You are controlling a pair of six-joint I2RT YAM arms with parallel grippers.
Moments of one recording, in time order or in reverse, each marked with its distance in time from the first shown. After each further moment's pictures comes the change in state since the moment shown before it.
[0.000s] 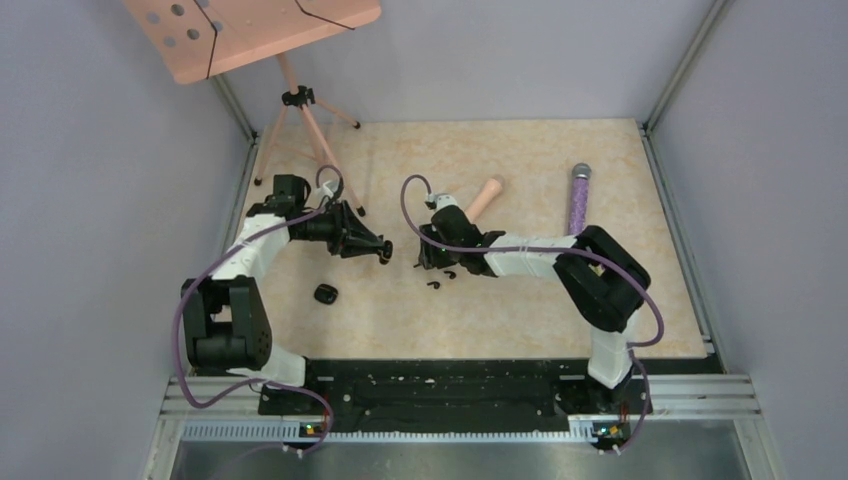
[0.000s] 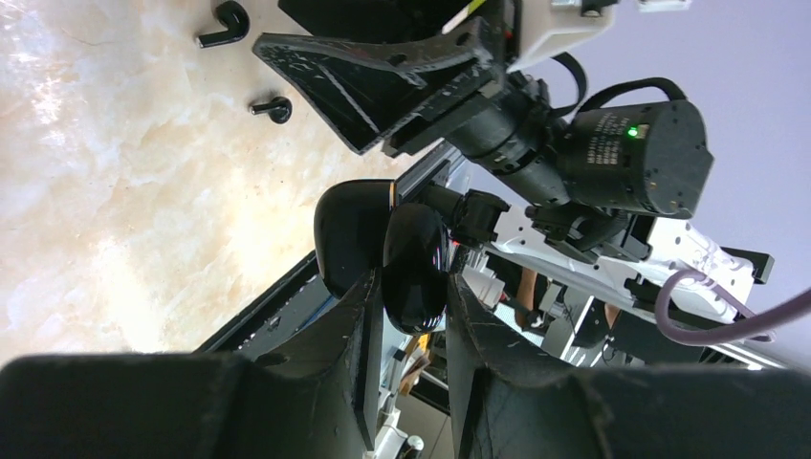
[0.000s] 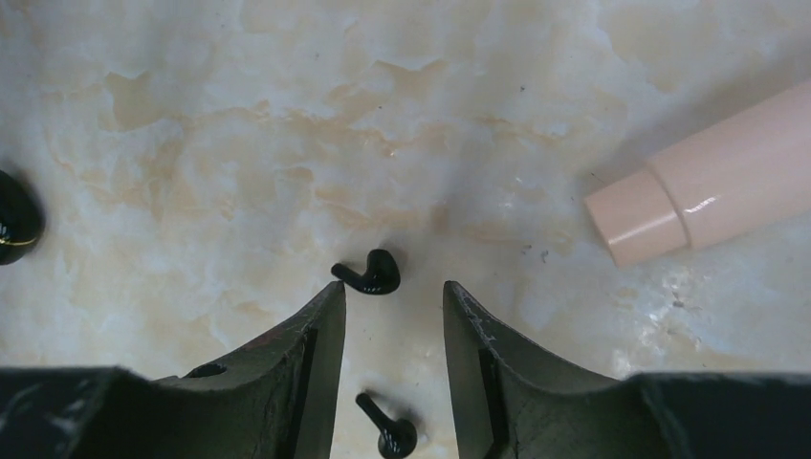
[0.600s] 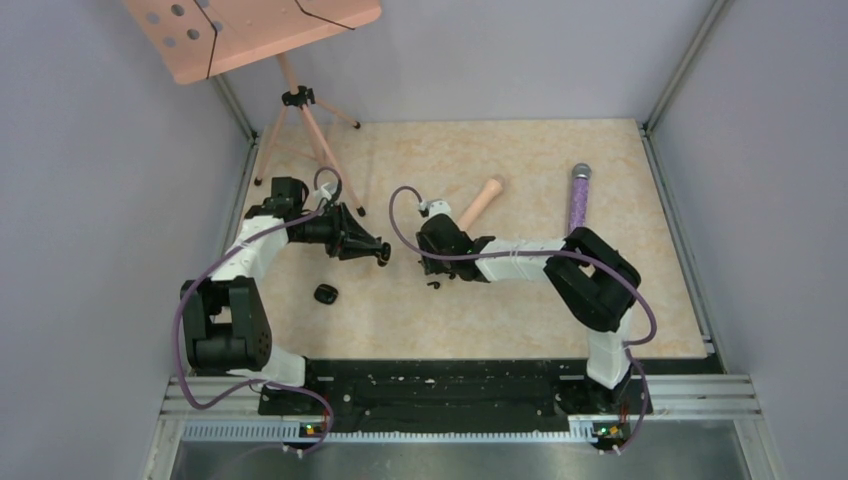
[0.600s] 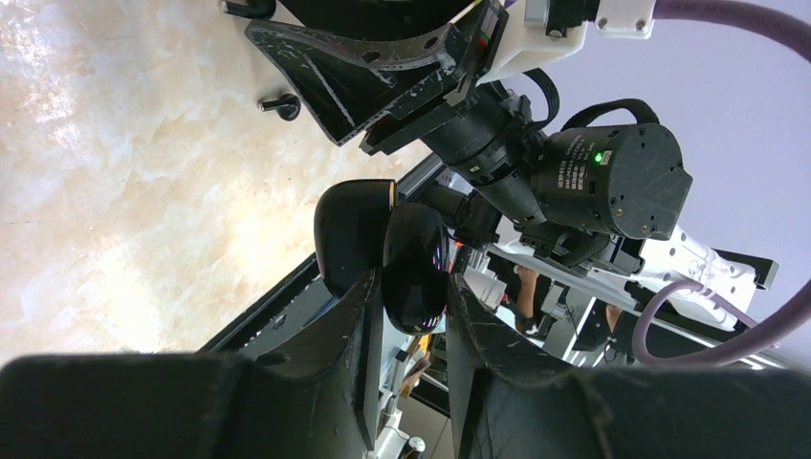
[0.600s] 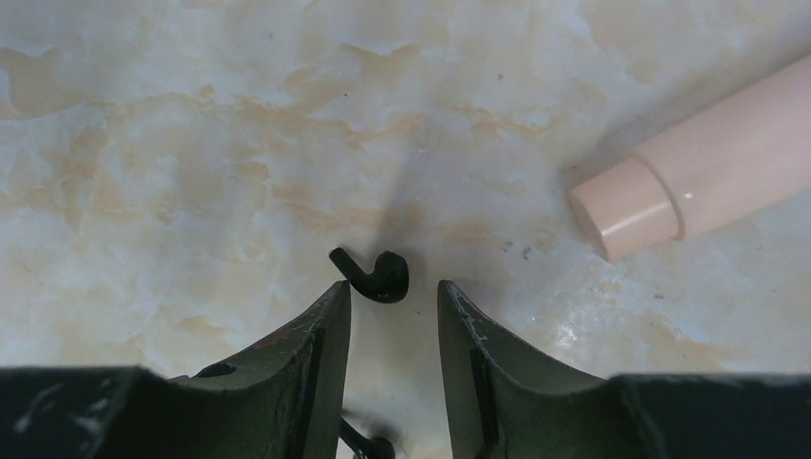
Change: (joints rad) left arm 0.029 -0.009 -0.014 -0.010 0.002 0.023; right arm 0.055 0.087 0.065 -0.041 0.144 -0.047
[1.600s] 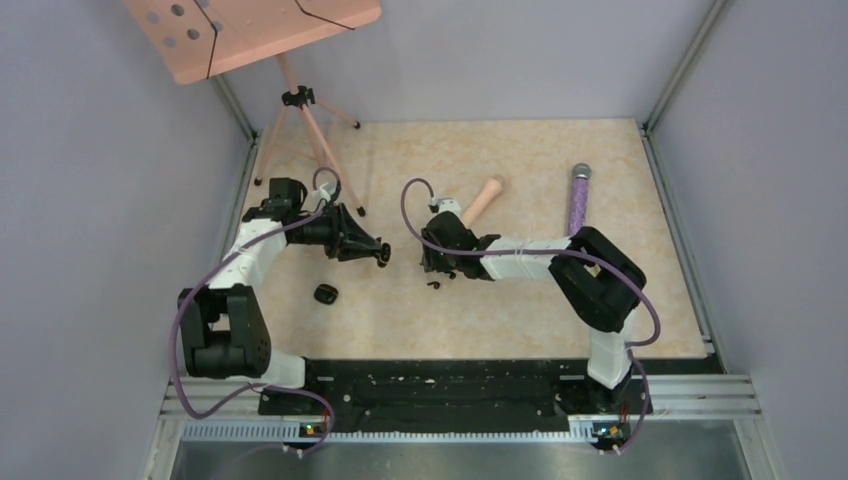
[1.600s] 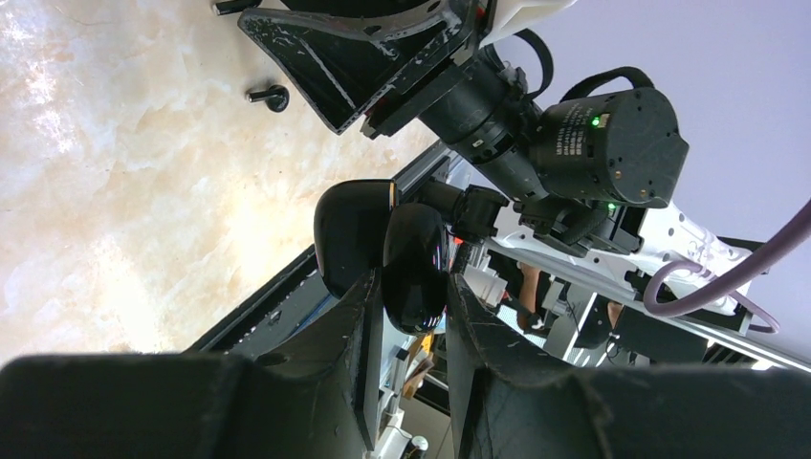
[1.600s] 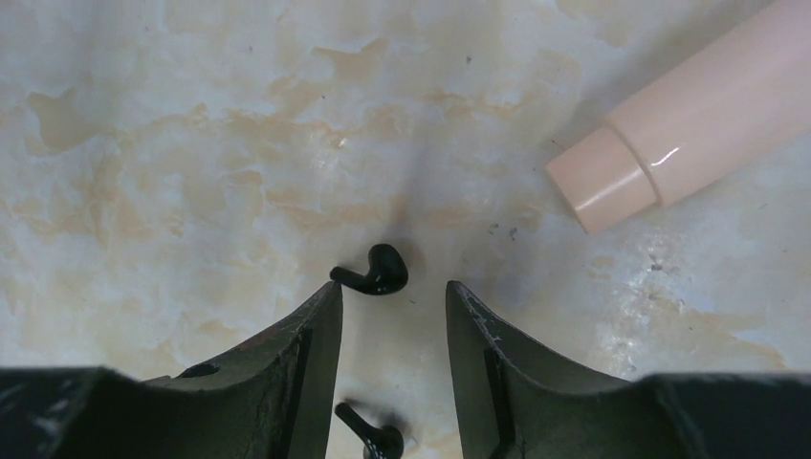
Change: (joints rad) left arm 0.000 -0.039 -0.011 -0.013 0.008 0.000; right arm -0.028 -0.048 -0.048 -0.008 -0.020 0.107
